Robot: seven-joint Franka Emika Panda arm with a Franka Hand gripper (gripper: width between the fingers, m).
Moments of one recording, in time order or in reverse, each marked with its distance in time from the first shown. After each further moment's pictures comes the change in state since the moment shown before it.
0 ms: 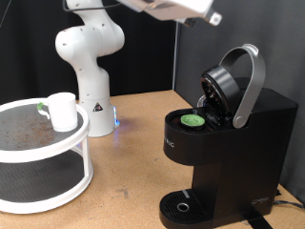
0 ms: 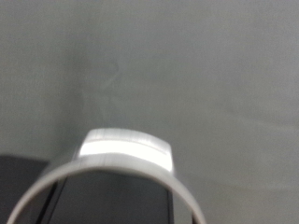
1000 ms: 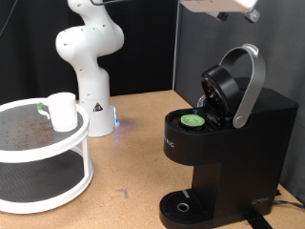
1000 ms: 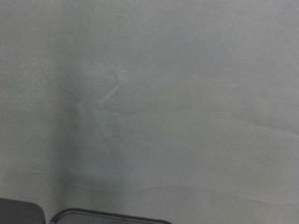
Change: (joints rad) arm 0.029 0.060 0.123 0.081 -0.041 0.064 0.152
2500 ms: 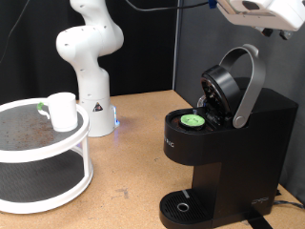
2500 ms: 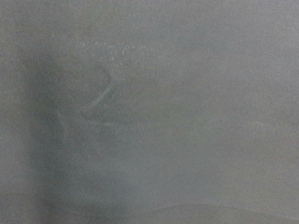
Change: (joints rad) arm 0.034 0.098 0.187 0.023 -0.010 0.194 0.125
